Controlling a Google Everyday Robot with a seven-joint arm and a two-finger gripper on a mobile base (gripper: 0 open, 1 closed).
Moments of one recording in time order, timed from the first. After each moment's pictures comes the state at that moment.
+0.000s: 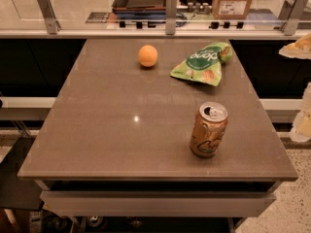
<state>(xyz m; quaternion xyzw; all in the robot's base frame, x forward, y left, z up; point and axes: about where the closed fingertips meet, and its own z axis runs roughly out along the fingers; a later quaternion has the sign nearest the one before) 0.423 -0.241 0.977 -0.62 0.76 -0.03 0.20</state>
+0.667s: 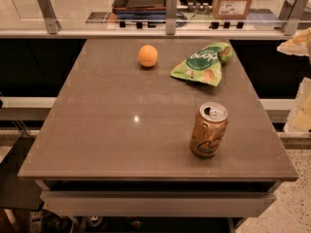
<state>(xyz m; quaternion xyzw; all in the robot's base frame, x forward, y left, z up) 0.431 -0.238 0.979 -0.61 0.77 -0.03 0.20</state>
